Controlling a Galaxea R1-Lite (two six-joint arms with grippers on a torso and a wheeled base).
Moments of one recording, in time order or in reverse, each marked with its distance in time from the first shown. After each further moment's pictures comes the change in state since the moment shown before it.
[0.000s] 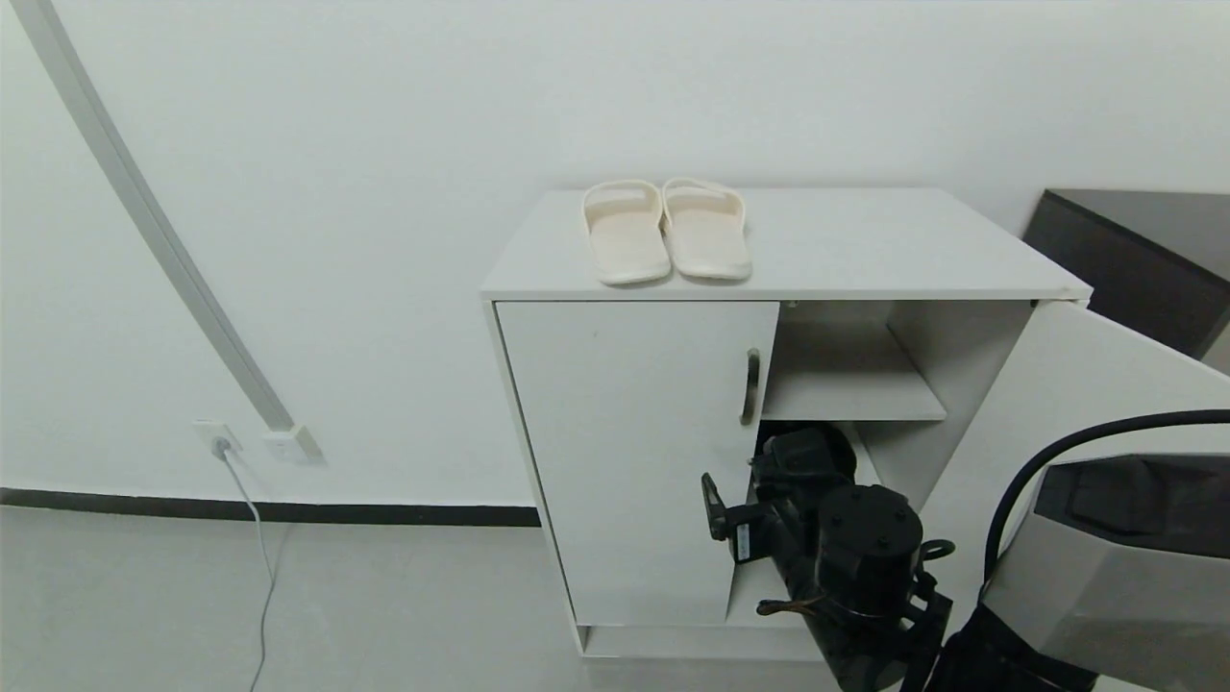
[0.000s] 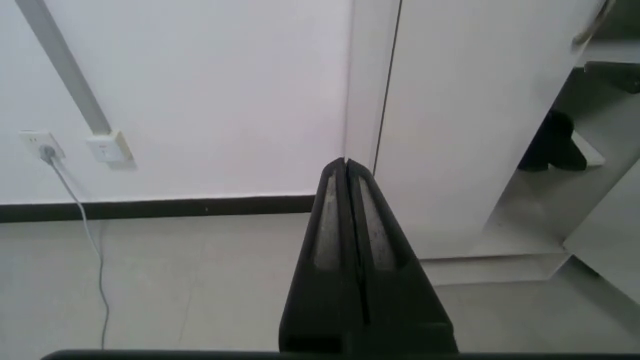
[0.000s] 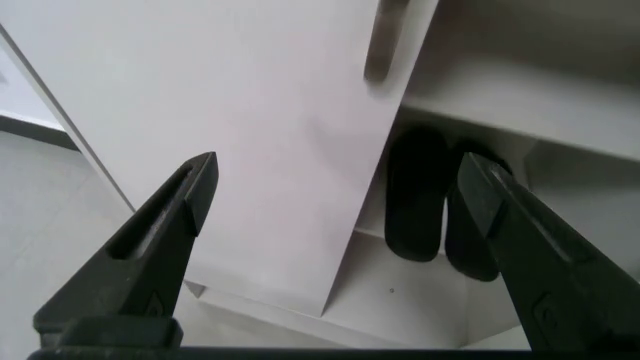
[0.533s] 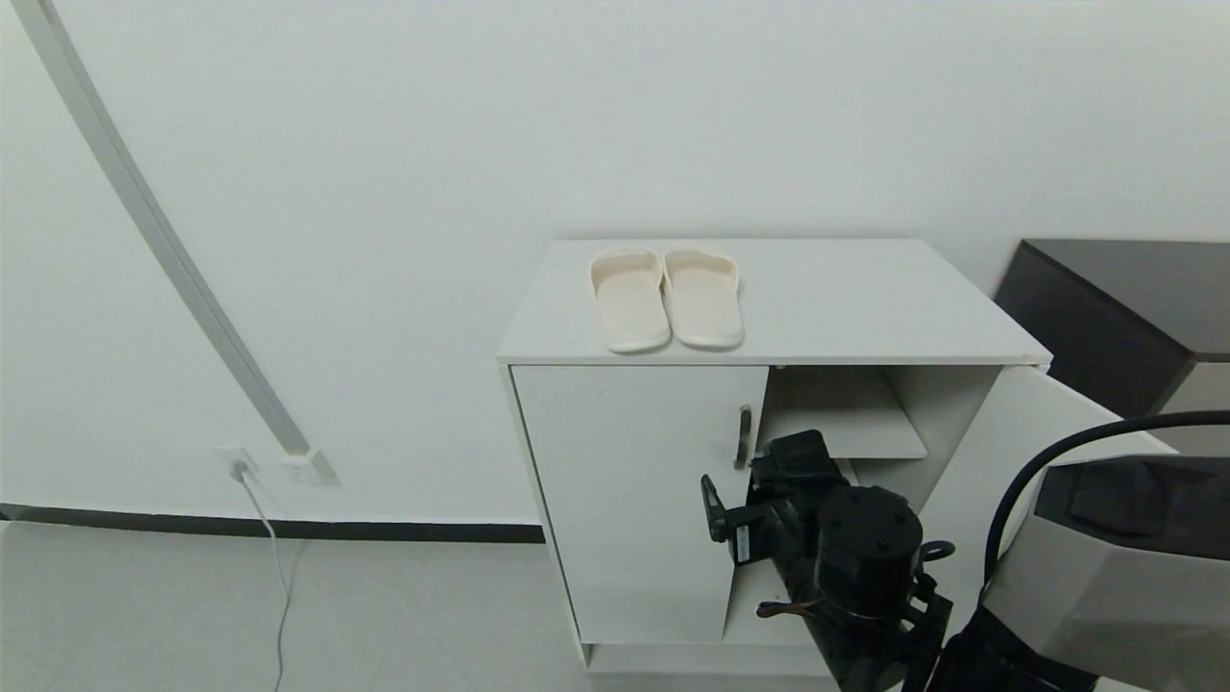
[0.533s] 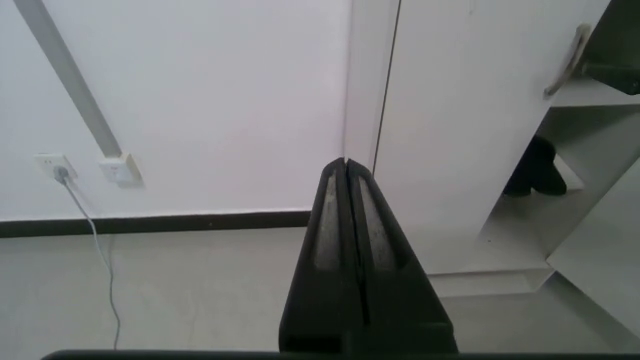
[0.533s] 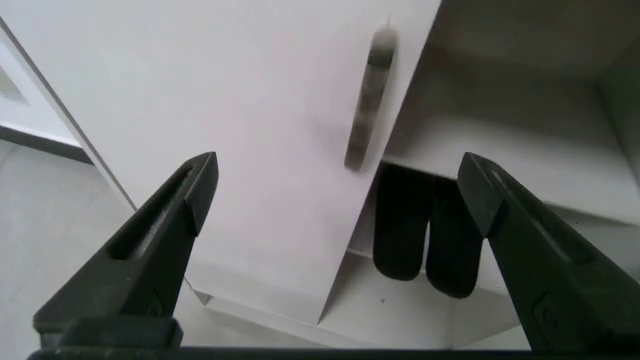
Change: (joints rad) left arm 0.000 0.000 0.000 0.000 0.000 0.000; right arm 0.003 0.000 0.003 0.000 0.000 0.000
